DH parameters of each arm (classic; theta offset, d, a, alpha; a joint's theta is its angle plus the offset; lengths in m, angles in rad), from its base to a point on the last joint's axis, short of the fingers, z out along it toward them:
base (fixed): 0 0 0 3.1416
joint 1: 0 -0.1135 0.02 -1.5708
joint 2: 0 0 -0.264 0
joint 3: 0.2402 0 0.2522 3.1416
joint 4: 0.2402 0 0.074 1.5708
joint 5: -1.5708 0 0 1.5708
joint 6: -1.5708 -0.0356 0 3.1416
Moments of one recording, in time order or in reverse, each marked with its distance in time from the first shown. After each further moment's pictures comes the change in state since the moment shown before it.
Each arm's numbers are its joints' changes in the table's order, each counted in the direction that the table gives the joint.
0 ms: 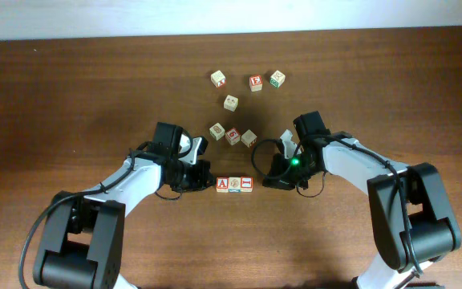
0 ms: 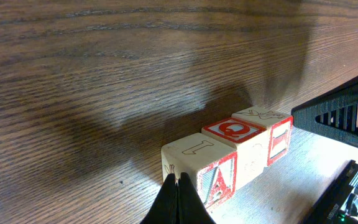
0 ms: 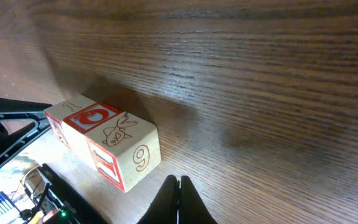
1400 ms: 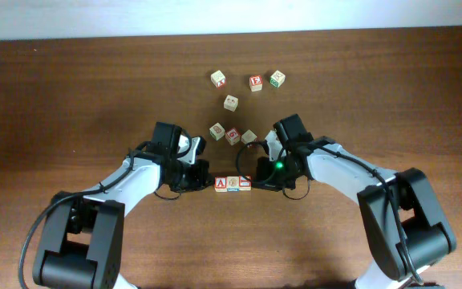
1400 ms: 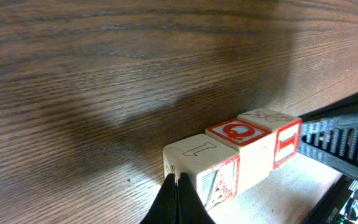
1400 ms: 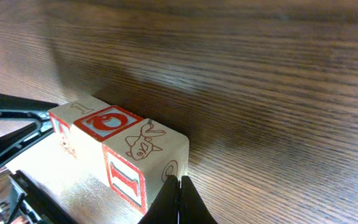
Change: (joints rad) left arm -0.004 0.000 0.000 0.003 0.006 0.016; right arm -0.132 0.029 -0.001 -0.085 -0.105 -0.069
